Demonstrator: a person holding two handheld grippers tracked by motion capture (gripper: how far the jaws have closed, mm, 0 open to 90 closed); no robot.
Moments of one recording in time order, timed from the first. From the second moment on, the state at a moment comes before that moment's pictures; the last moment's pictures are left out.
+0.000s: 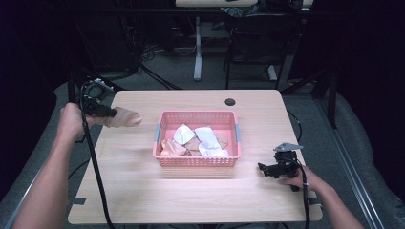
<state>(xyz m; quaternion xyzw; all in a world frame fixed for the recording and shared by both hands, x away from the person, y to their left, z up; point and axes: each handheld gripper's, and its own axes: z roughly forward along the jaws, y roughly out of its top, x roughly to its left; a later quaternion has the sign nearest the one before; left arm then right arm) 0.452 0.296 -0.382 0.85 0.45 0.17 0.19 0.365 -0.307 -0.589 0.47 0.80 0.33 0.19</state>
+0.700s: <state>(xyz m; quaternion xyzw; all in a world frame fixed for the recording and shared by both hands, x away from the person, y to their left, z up) 0.452 0.321 -0.466 0.84 0.51 0.11 0.14 0.365 -0.307 -0.589 0.47 0.79 0.33 0.19</state>
